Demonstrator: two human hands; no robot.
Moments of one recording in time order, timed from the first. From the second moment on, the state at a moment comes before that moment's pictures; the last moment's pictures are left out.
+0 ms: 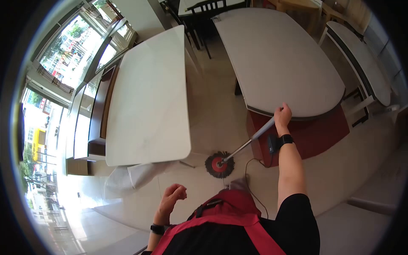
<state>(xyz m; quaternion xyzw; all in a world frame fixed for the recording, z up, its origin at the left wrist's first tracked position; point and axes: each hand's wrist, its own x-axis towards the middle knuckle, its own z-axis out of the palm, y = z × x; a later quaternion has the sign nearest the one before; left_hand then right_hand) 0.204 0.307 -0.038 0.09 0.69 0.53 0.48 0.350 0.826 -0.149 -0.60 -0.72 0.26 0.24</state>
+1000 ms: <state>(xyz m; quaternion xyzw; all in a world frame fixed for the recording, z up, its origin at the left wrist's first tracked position) 0.279 0.423 -0.188 0.65 0.55 0.33 0.41 0.494 0.472 0.358 -0.01 -0.77 0.39 0.51</state>
